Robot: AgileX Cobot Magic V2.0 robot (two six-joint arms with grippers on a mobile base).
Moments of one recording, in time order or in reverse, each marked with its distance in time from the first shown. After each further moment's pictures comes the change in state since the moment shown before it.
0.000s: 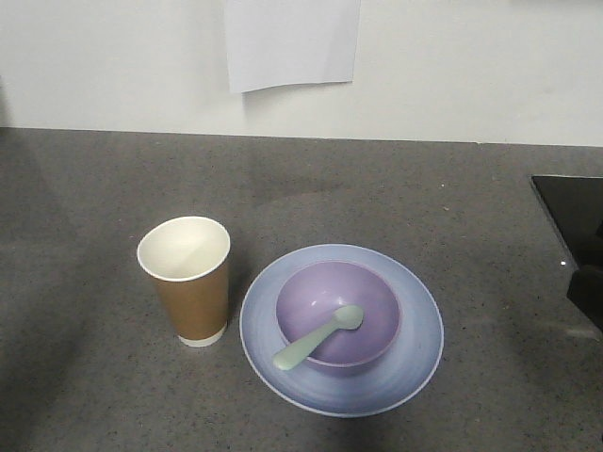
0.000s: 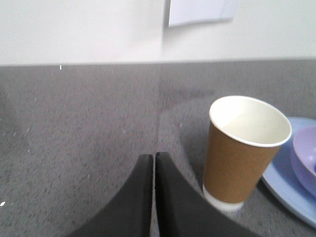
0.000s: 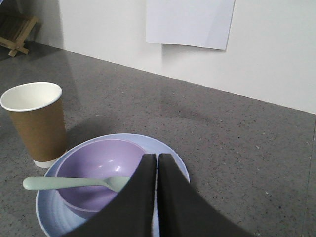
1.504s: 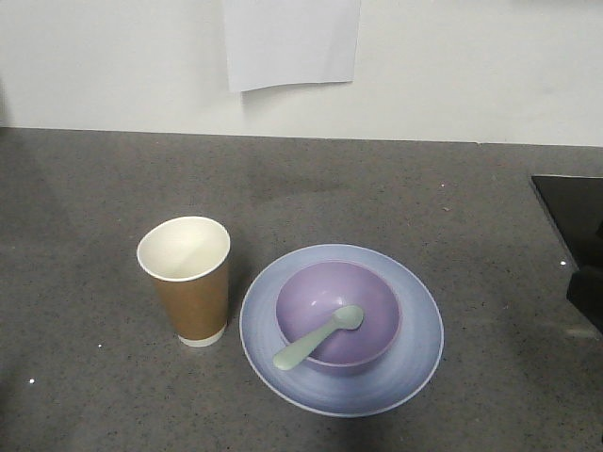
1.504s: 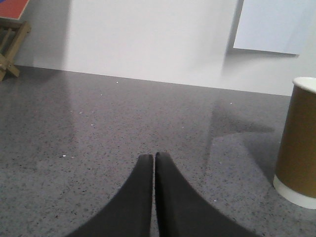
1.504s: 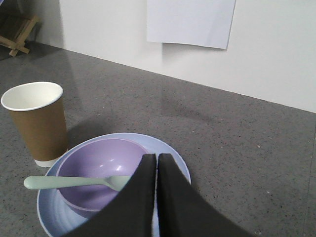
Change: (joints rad) left arm 0.214 -0.436 0.464 -0.027 -0.196 -0.001; right arm 0.000 0.000 0.000 0.003 0.003 0.000
